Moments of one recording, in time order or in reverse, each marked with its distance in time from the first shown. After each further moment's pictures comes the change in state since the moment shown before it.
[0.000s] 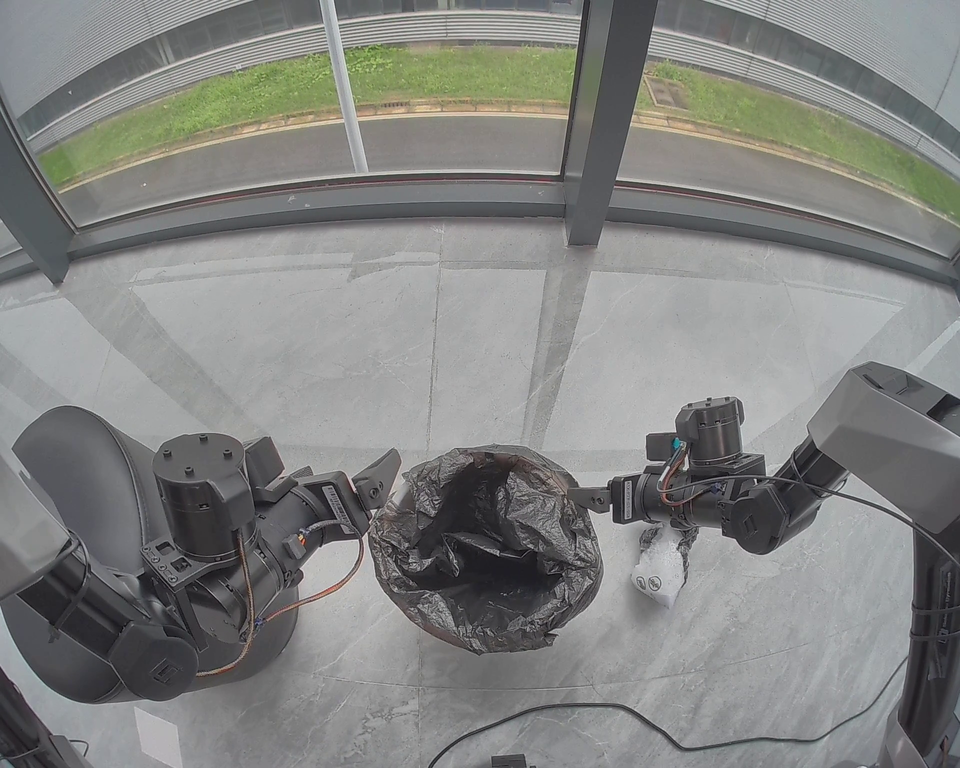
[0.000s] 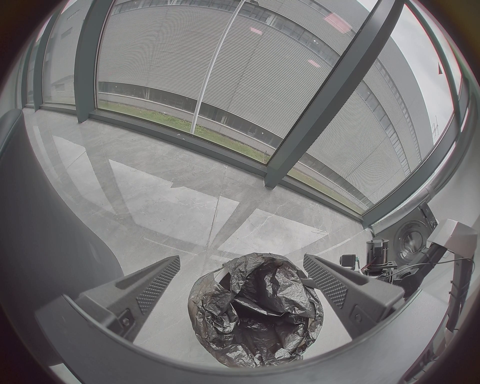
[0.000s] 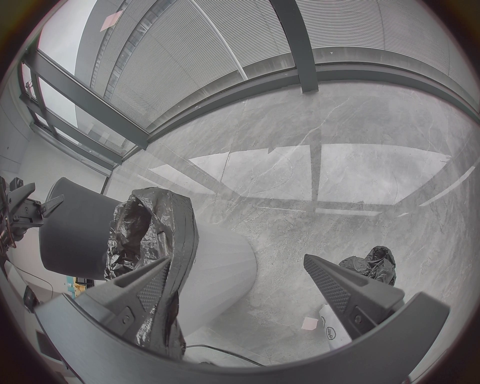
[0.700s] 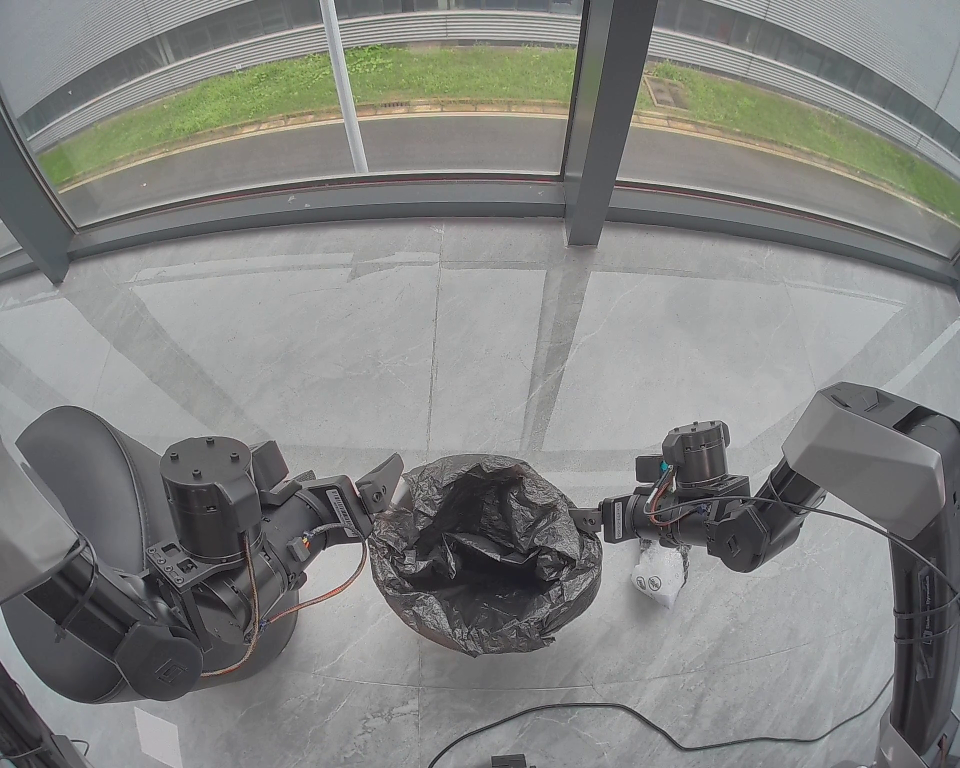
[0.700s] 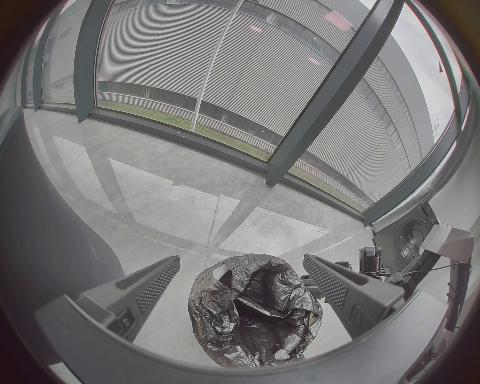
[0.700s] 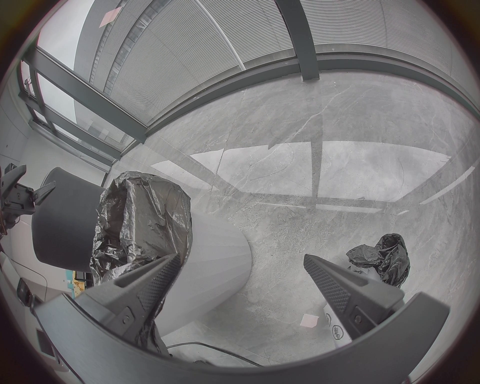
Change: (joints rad) left arm 0.000 0.017 -0.002 -0.001 0.000 0.000; right arm 0.009 0.085 -0.002 -0.058 -0.002 -0.006
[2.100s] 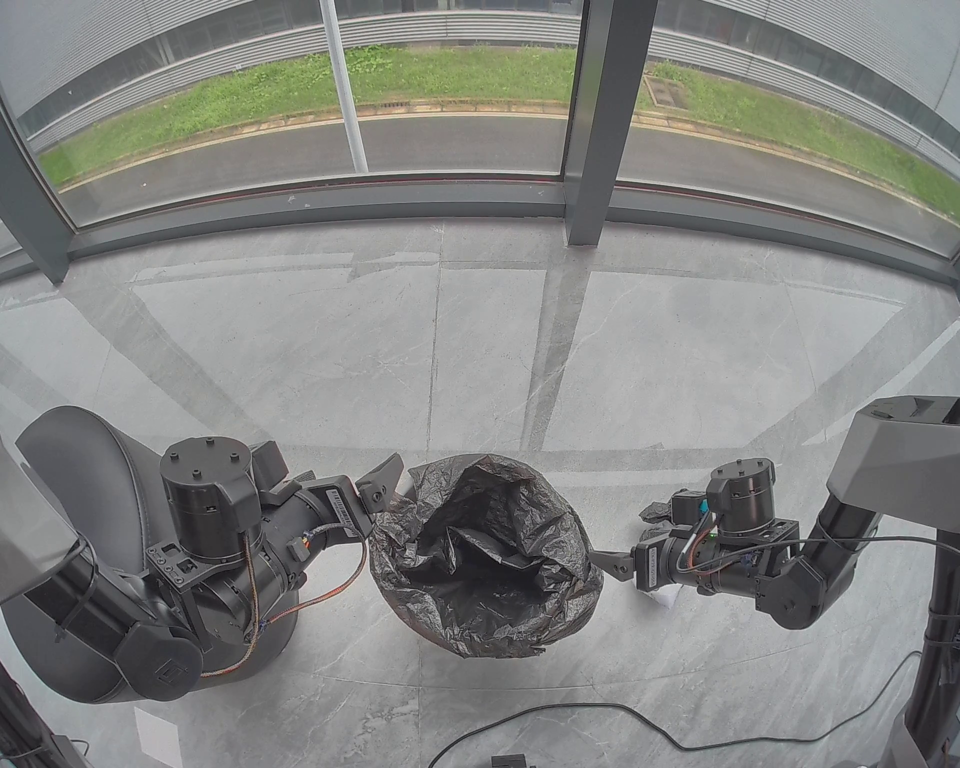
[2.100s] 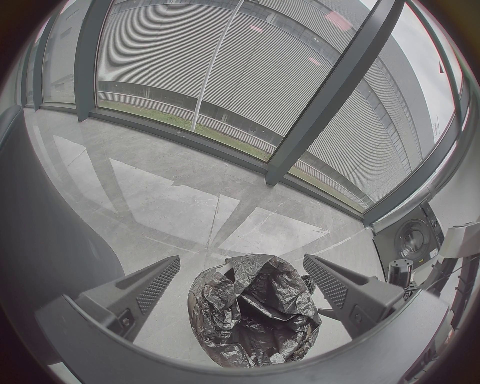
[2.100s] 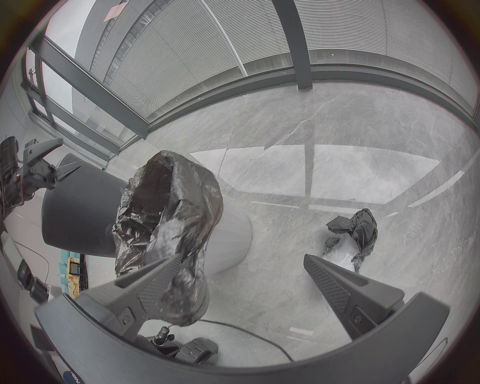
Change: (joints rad) left arm 0.000 0.000 0.001 0.000 0.000 -0.002; right arm 0.037 -0.177 0.426 -0.249 -0.074 -0.008
